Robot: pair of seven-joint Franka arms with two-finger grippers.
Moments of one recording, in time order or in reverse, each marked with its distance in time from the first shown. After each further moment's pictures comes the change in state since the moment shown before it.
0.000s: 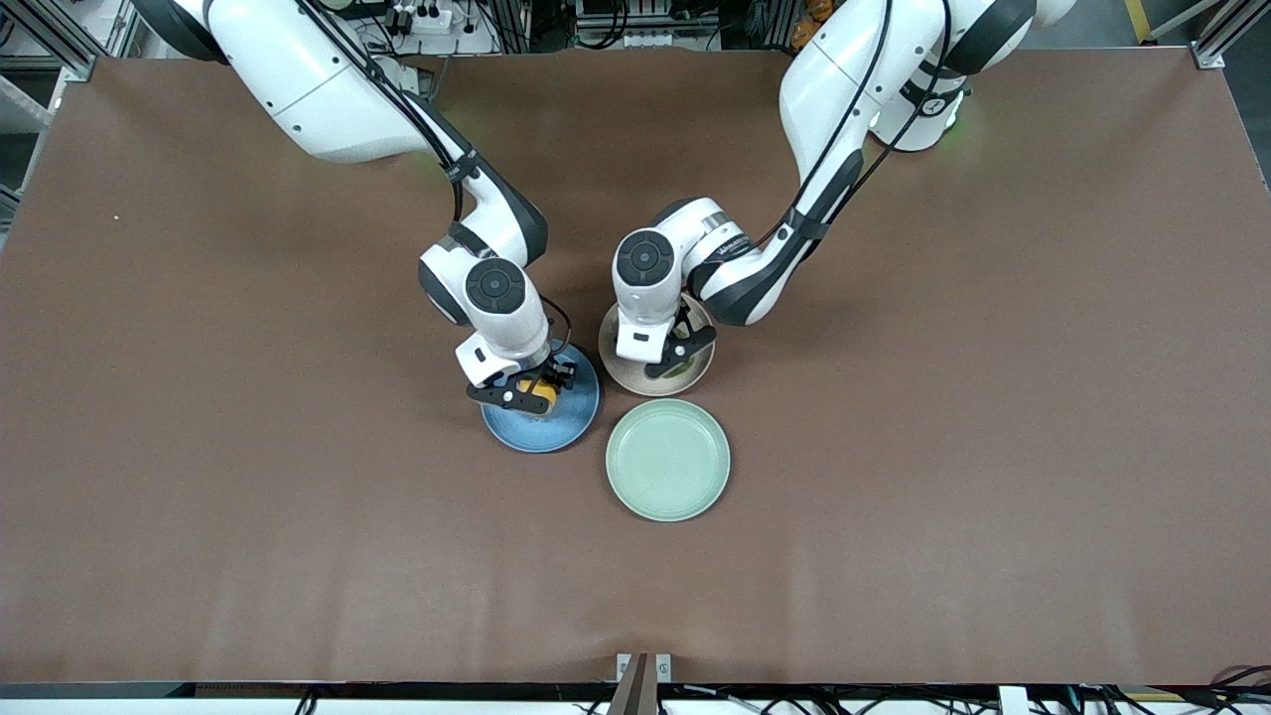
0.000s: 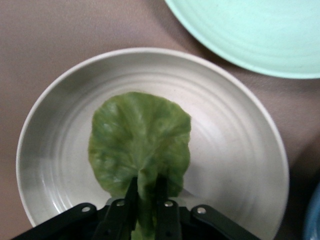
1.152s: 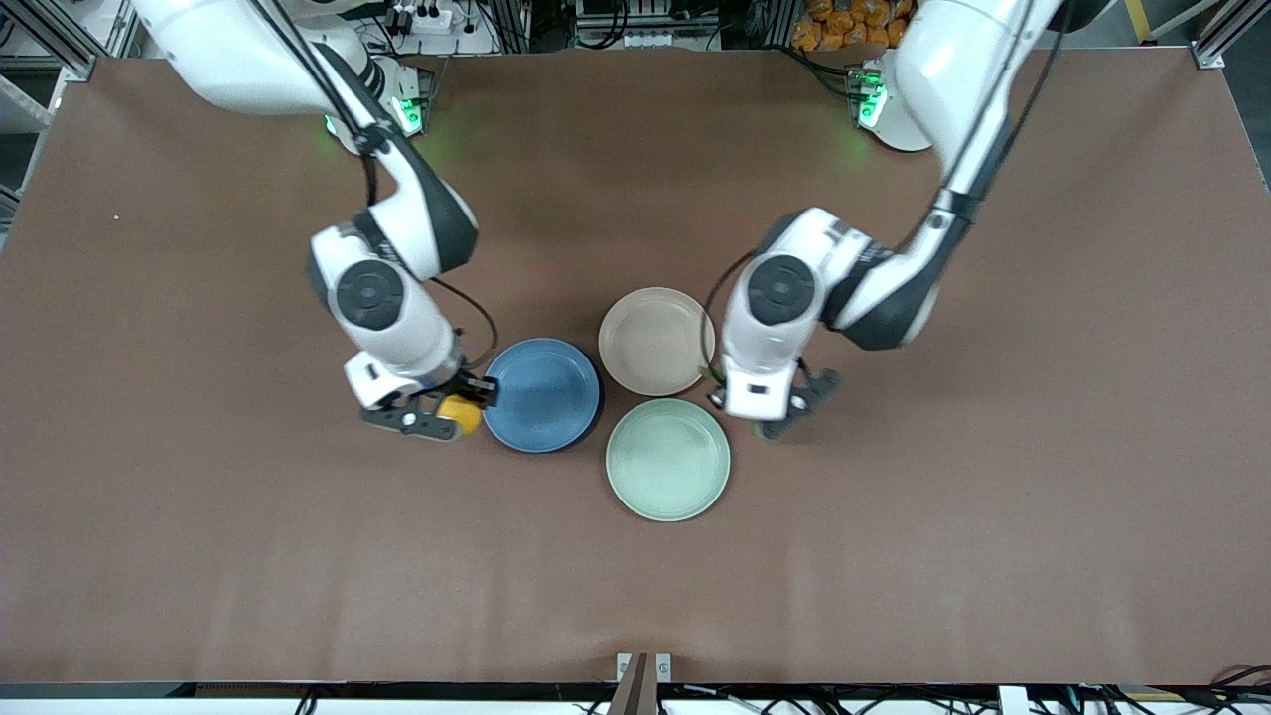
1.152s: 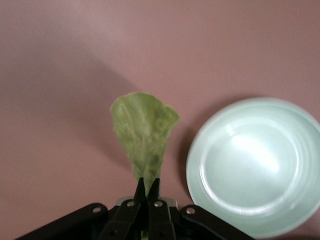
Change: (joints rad) left arm 0.289 -0.202 0.013 0.014 0.008 -0.142 0.213; right arm -0.171 -0.224 -0.036 0.056 0.173 -0.303 -0.393
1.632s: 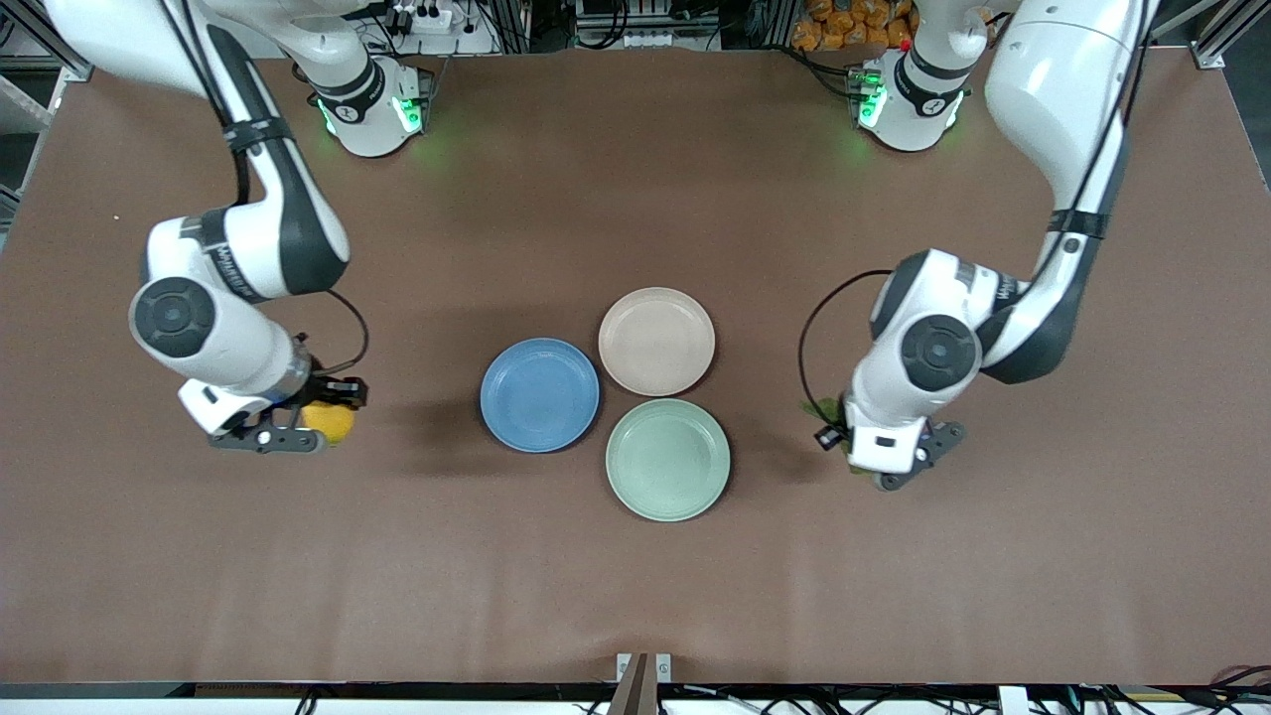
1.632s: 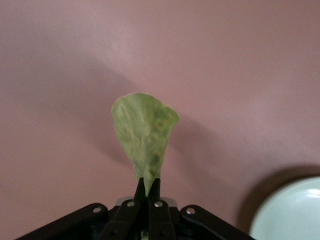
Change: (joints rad) left arm 0.209 -0.003 -0.002 -0.015 0.000 -0.030 0.319; right arm -0.084 -0.070 -0.178 -0.014 0.032 -0.092 -0.473
